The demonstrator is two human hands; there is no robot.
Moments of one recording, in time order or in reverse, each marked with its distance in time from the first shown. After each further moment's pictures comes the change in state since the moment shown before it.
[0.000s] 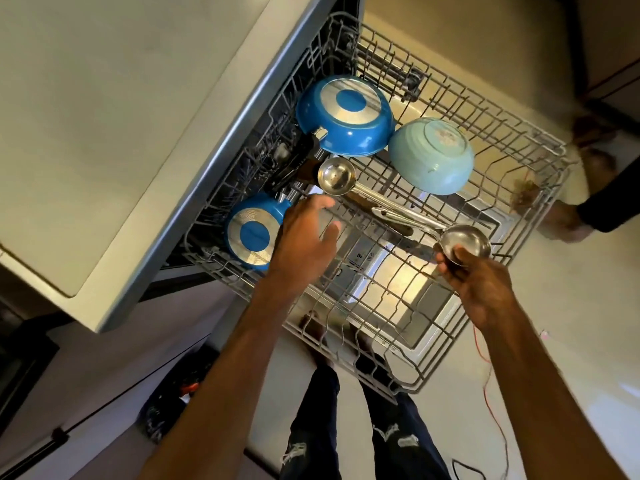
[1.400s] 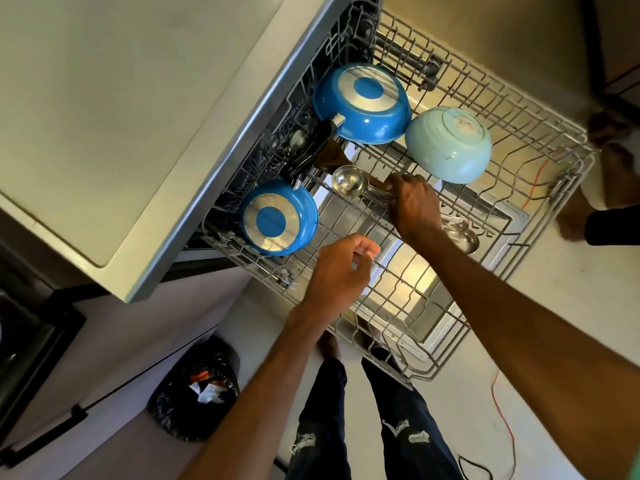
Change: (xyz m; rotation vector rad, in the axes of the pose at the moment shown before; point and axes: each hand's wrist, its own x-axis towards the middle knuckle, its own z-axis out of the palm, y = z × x) left_hand -0.047 -0.020 0.046 -0.211 -0.154 -0.021; right_hand 0.070 0.040 0.118 -1.818 -0.049 -1.085
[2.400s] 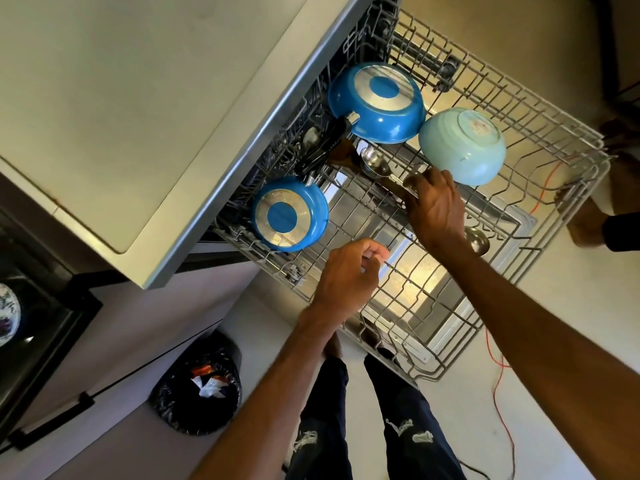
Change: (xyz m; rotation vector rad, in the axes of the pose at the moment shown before) left_hand -0.008 -0.010 0.004 -0.052 -0.003 -0.017; right_hand -0.017 0.004 -0.014 -0.002 0.146 -0.013
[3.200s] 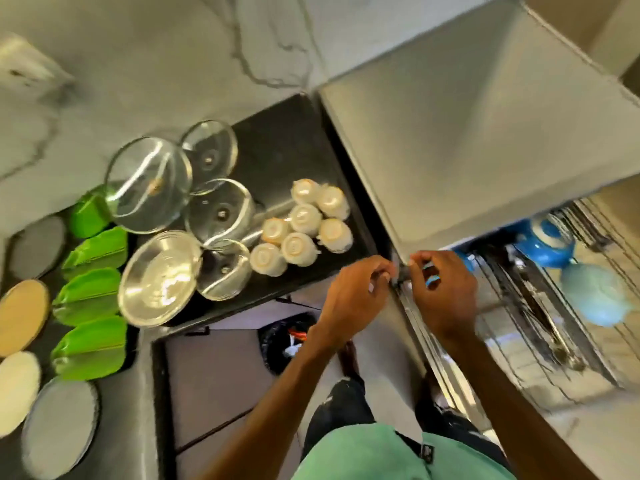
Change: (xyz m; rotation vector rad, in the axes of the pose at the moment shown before) left_hand -0.300 0.072 -0.242 0.086 0.645 -0.037; right_hand -0.150 -0.315 -0.250 0.721 -0.021 -0.369
